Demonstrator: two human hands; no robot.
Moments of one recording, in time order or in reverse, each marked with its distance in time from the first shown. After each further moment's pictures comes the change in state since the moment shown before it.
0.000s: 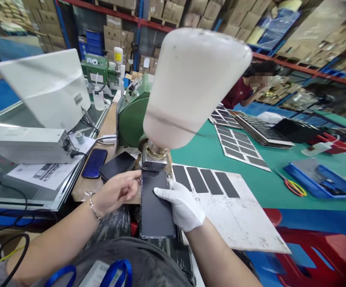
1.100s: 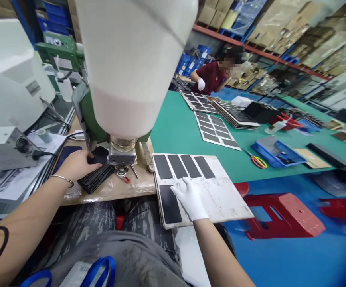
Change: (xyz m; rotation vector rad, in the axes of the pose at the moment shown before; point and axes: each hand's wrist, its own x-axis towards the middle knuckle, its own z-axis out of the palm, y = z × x) left_hand 0.063 0.021 -0.093 1.861 0.426 -0.118; right_hand -0.024 0.054 -0.188 -1.128 0.891 -0.209
